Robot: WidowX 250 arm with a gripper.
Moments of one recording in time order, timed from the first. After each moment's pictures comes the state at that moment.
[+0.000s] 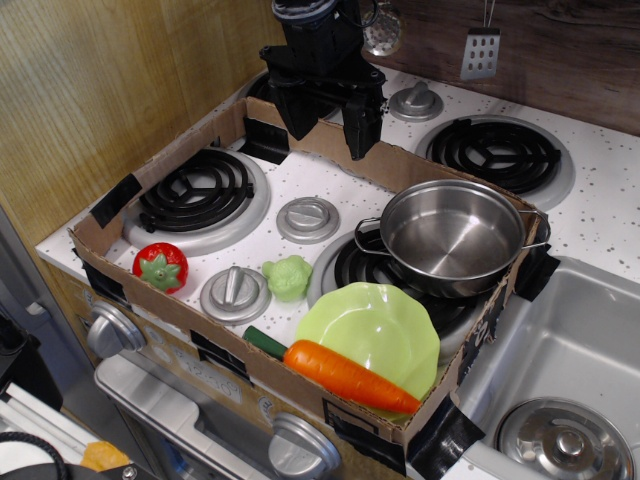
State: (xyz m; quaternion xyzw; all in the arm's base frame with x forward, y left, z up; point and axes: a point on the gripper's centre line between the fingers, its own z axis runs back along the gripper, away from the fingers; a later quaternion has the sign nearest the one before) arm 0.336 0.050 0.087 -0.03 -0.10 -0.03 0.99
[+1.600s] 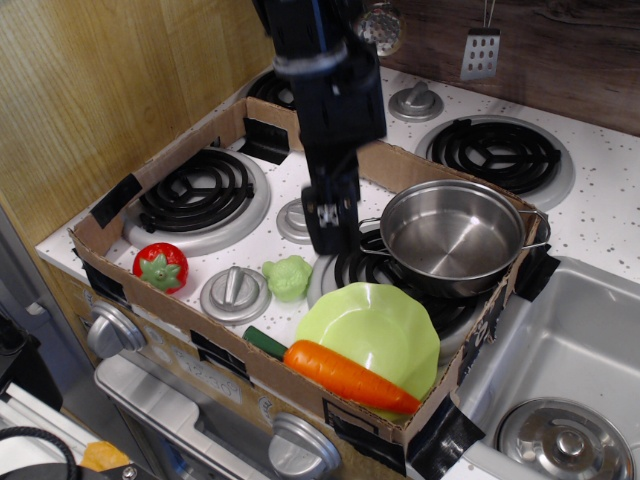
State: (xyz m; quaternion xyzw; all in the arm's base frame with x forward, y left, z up) arm 0.253 -0.016 0.084 -0.08 -0.05 -0.51 0.86
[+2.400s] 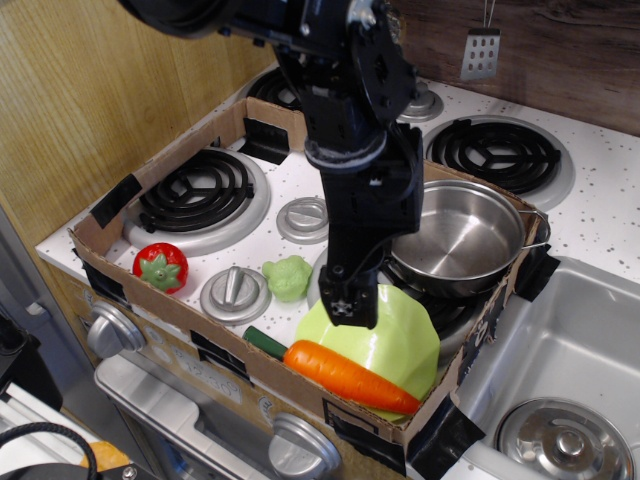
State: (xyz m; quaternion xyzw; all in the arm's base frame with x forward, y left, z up) arm 0.230 -0.038 0.071 0.01 -0.07 -0.57 0.82
